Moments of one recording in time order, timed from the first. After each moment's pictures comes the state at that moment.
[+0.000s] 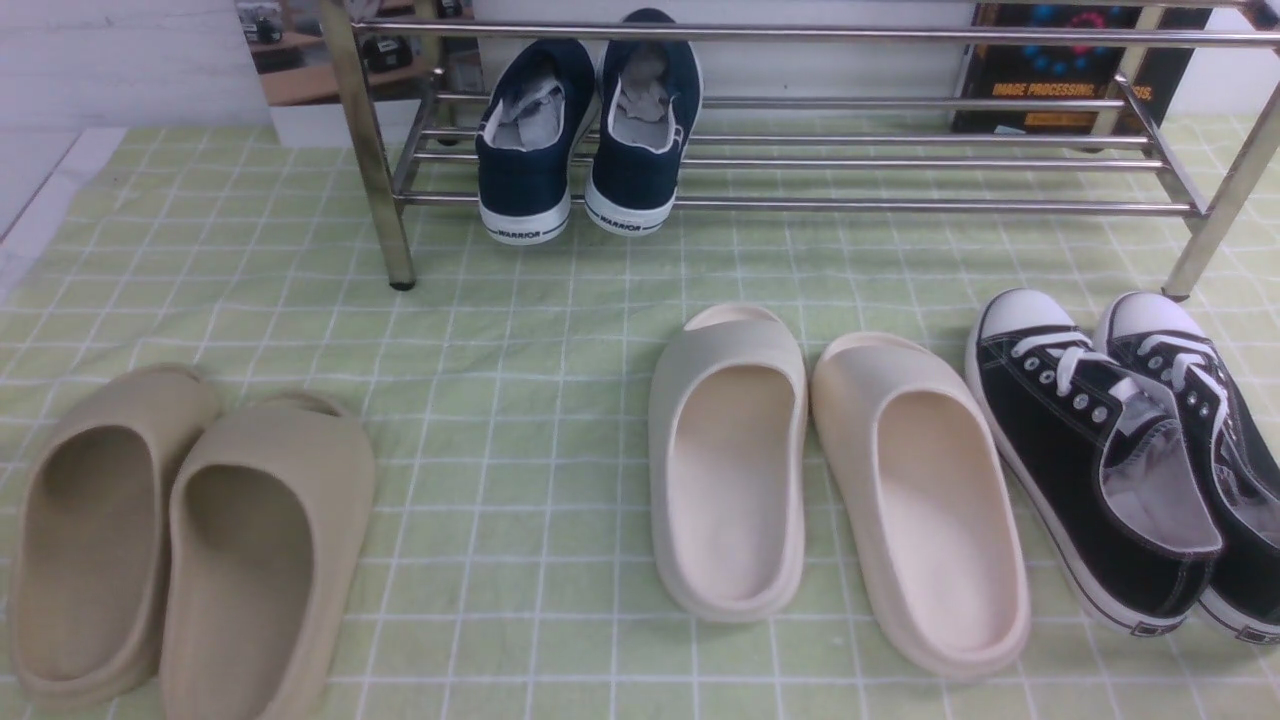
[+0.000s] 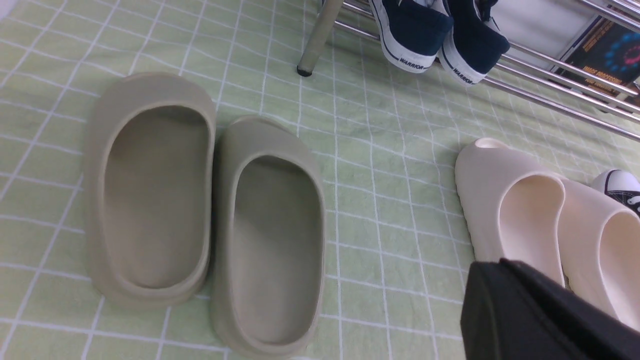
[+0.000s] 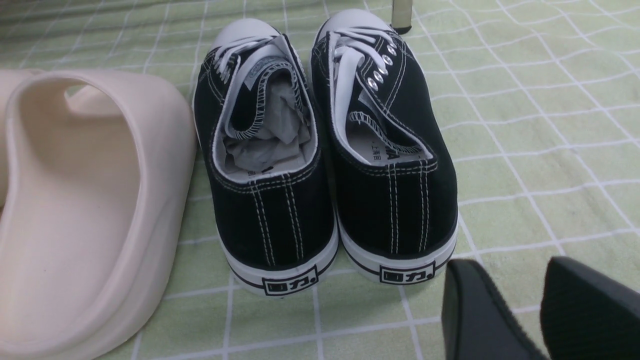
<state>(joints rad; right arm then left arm) -0.08 -0.01 0.02 -0.04 0.39 0.17 -0.30 0.12 -0.65 0.10 0.97 -0.52</state>
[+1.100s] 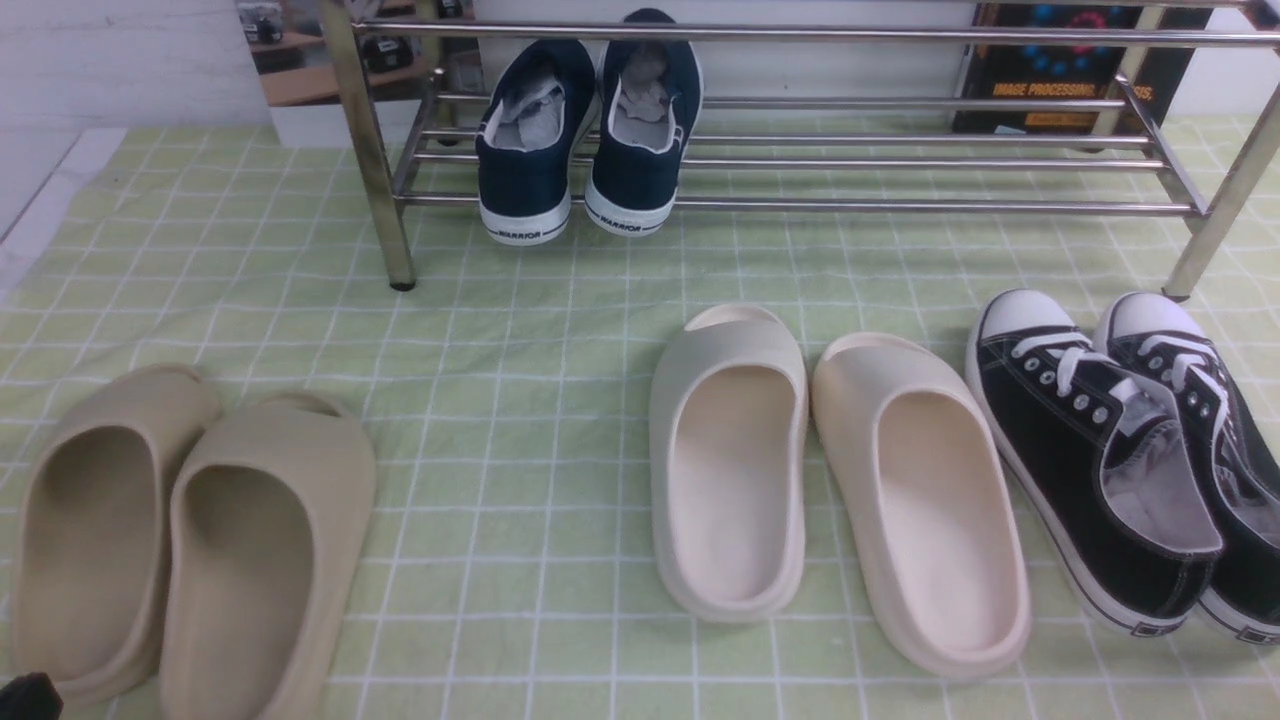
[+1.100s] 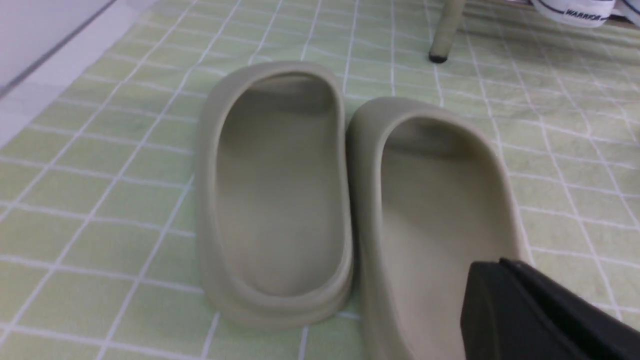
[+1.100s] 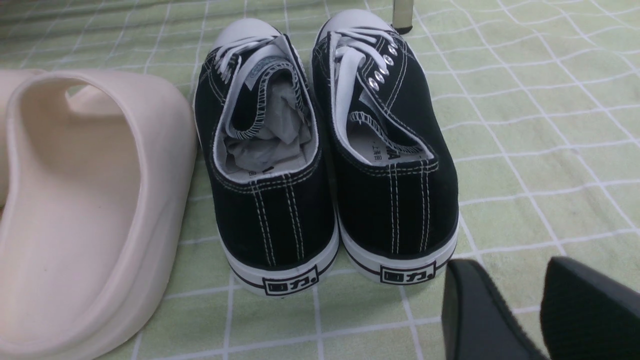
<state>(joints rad) -0.08 -0.01 0.02 -0.04 0.39 0.17 0.07 -0.01 -0.02 -0.05 0.40 -0.14</state>
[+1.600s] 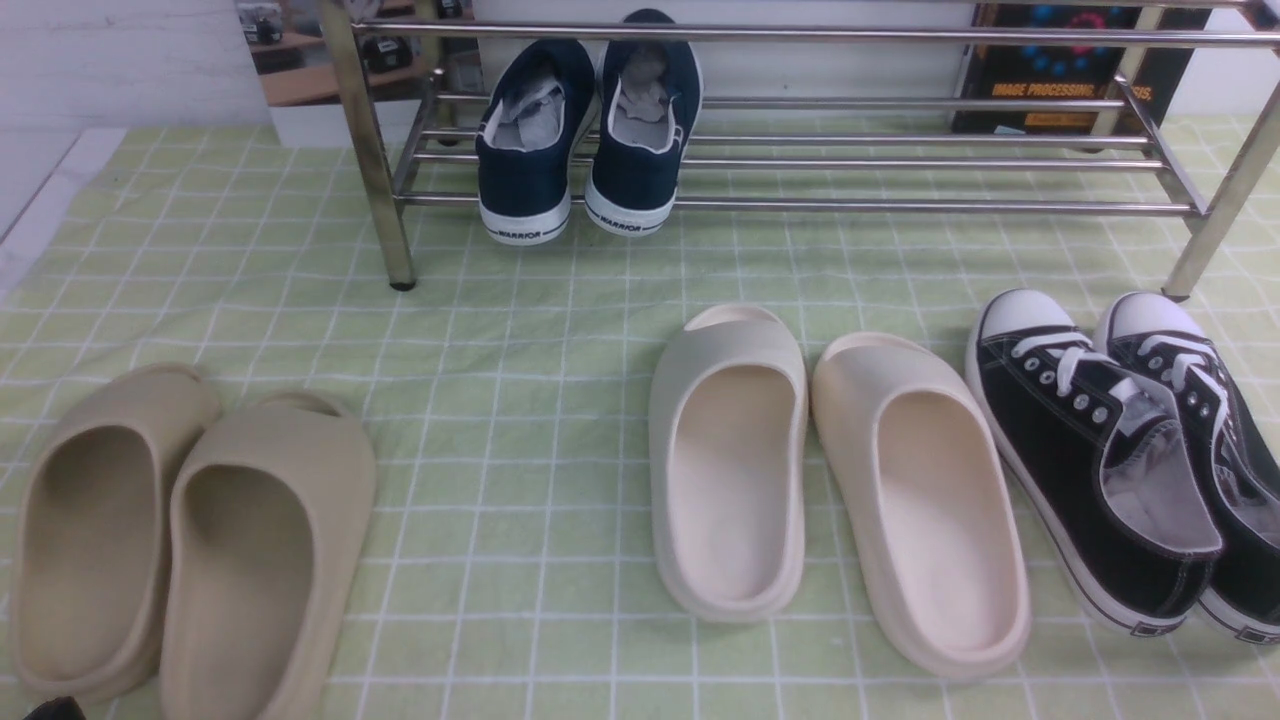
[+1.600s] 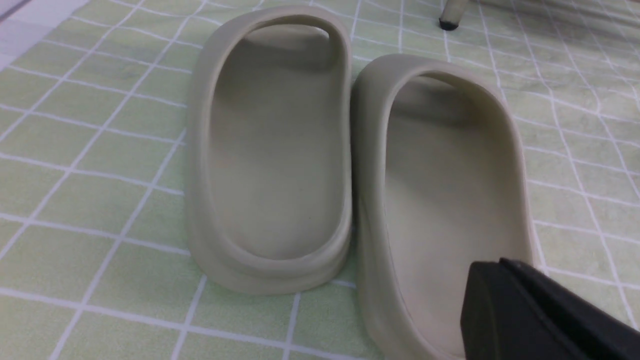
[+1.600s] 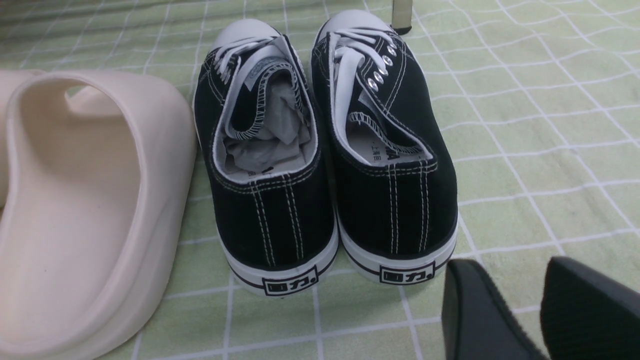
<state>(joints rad) -0.08 -0.01 0.02 -0.04 0.39 0.17 0.03 -0.01 0.03 -0.03 0.38 -0.19</state>
